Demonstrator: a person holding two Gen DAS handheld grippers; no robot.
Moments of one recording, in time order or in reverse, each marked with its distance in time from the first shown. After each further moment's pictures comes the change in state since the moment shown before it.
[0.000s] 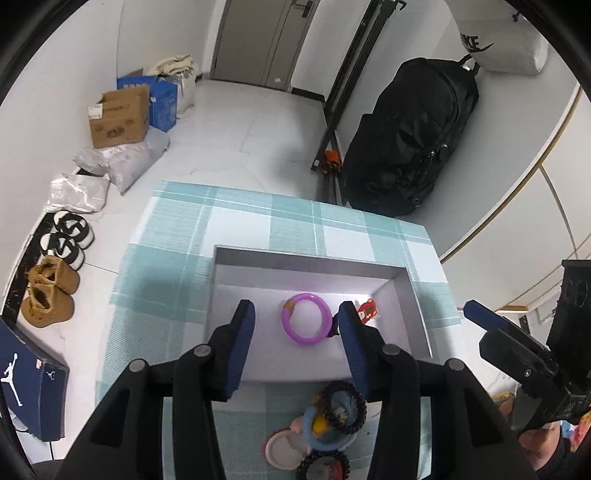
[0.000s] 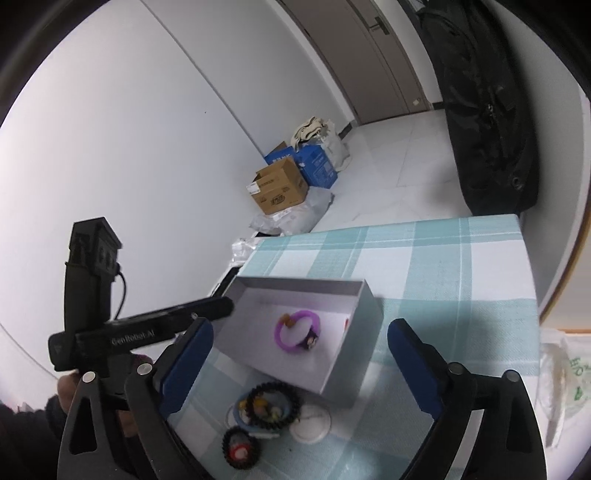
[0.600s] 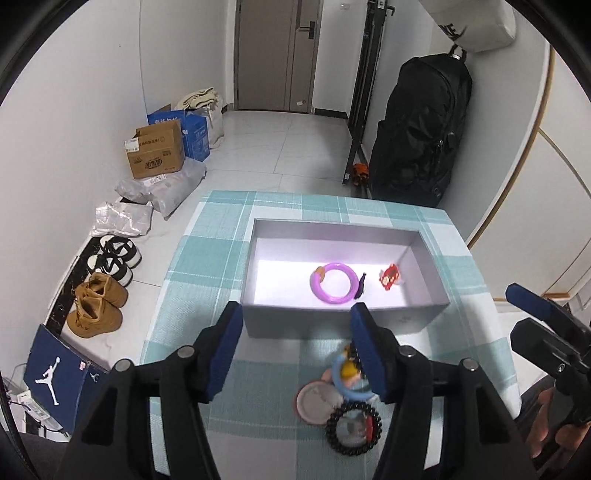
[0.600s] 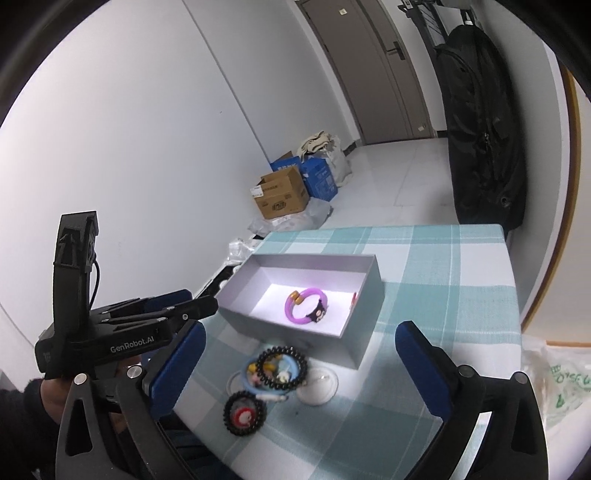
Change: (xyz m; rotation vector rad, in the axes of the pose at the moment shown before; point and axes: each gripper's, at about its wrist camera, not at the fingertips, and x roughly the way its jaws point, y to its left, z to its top) left arm -0.026 -0.013 -0.046 0.094 -0.105 0.188; right arm -0.035 0.030 -0.039 -0.103 -0.051 -0.051
